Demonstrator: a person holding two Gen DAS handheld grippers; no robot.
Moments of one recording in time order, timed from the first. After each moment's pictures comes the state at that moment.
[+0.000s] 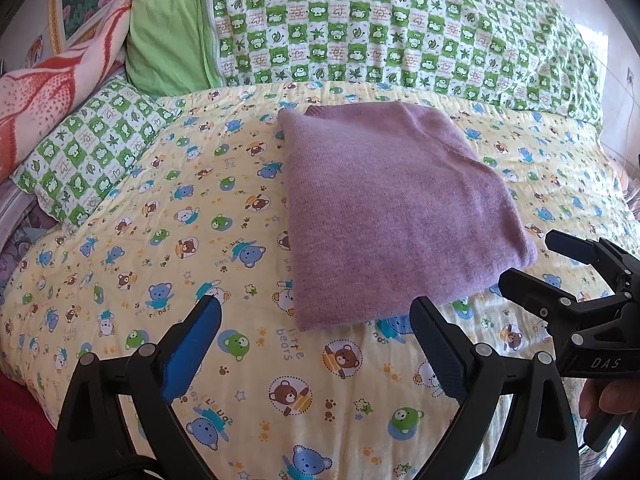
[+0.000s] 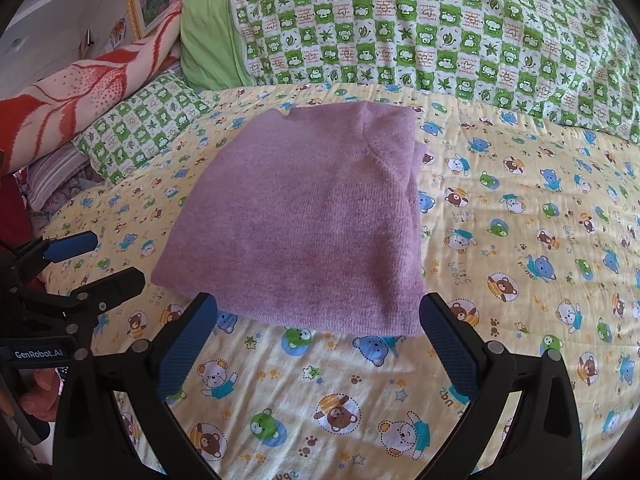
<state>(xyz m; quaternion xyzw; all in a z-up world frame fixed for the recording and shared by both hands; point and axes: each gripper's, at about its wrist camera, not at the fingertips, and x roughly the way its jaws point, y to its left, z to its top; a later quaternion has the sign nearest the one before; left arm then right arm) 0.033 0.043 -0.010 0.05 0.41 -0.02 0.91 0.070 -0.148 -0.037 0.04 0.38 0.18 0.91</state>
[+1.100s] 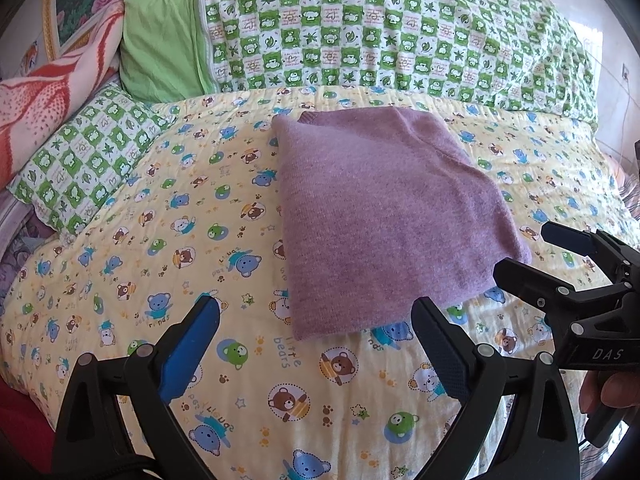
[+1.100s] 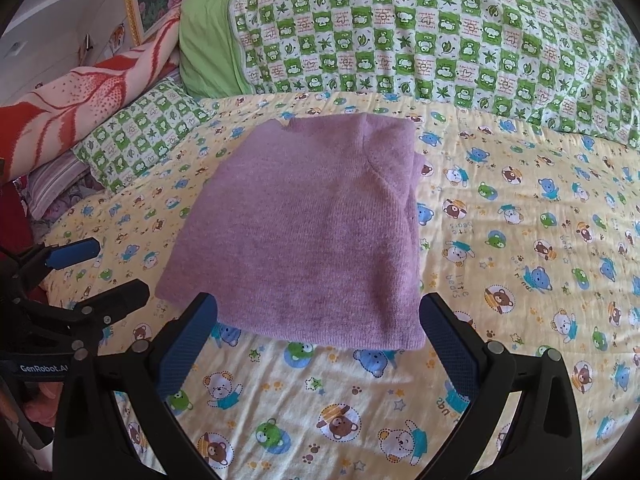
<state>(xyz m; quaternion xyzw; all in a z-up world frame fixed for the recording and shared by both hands) 0.040 0.047 -0.005 0.05 0.41 -0.03 0.91 0.075 -0.149 -0.026 0.05 0.37 0.18 0.91</state>
